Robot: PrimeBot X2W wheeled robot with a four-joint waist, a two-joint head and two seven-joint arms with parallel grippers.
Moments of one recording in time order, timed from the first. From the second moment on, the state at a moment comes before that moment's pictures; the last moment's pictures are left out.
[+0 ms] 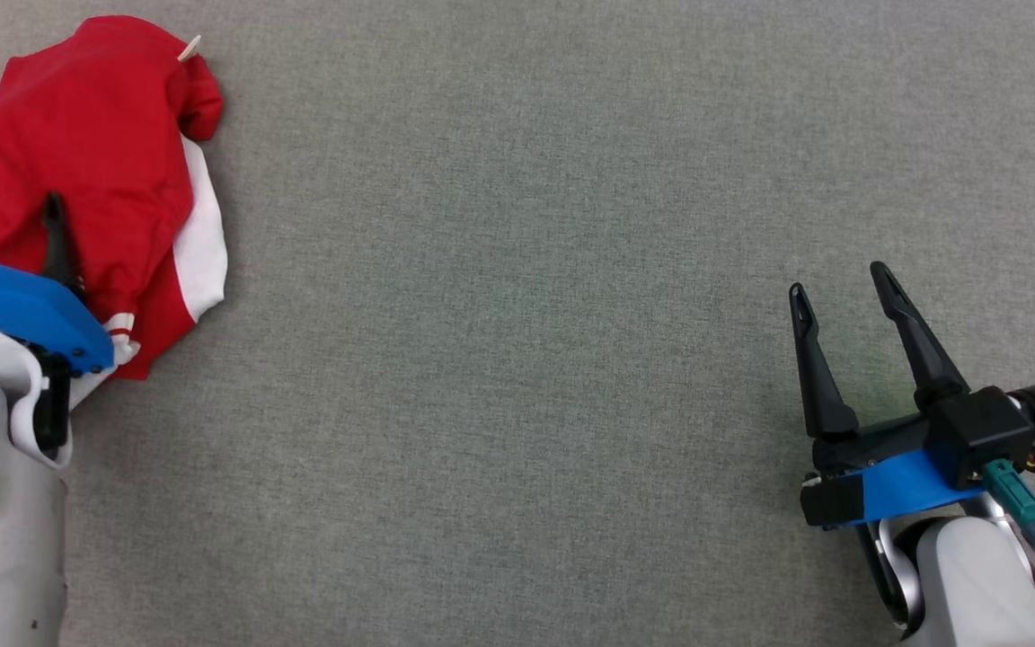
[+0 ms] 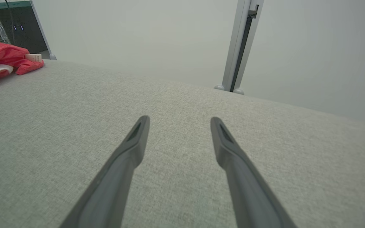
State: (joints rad) left arm -0.72 0.33 0.04 0.82 -0.30 -0.11 -0.05; right arm -0.25 -0.05 0.01 0.11 -0.09 0.13 -0.24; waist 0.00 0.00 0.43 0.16
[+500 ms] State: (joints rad) left arm -0.72 0.34 -0.02 0.97 -0.37 -0.13 -0.06; right arm -0.24 -0.05 0.03 0.13 -0.07 0.13 -0.24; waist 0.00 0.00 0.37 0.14
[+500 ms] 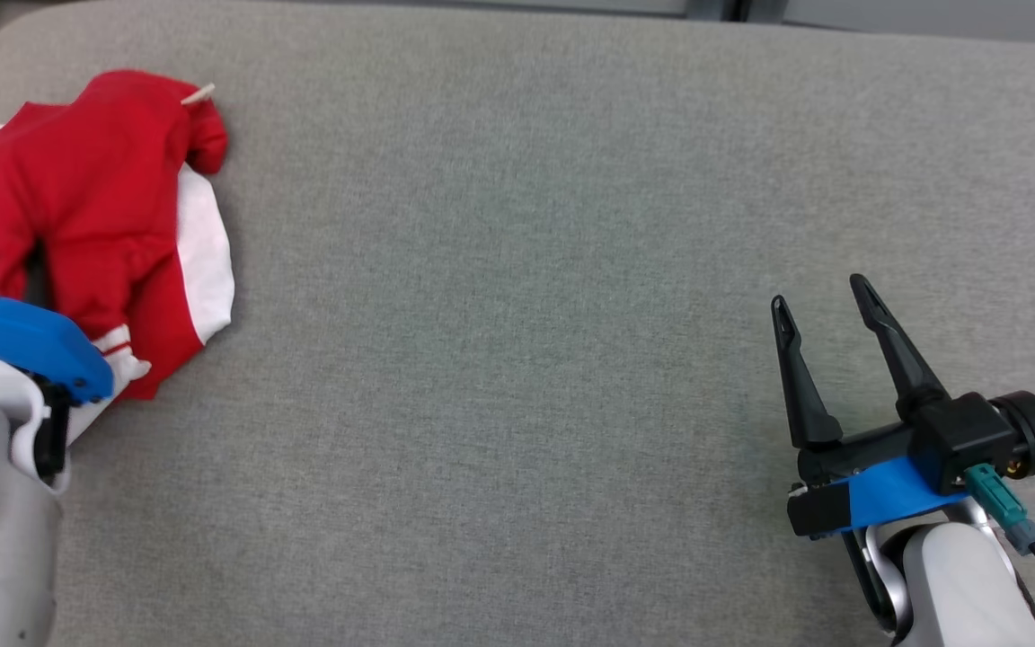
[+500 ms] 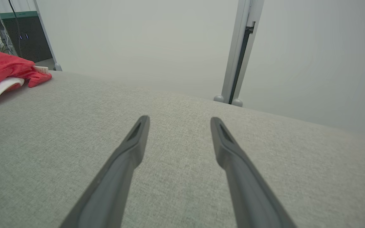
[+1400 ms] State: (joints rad) left arm -0.86 0.40 -0.17 0.20 -0.23 -0.08 -0.08; right arm -0.20 -0.05 0.07 0.16 0.11 0.13 -0.26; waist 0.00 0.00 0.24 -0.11
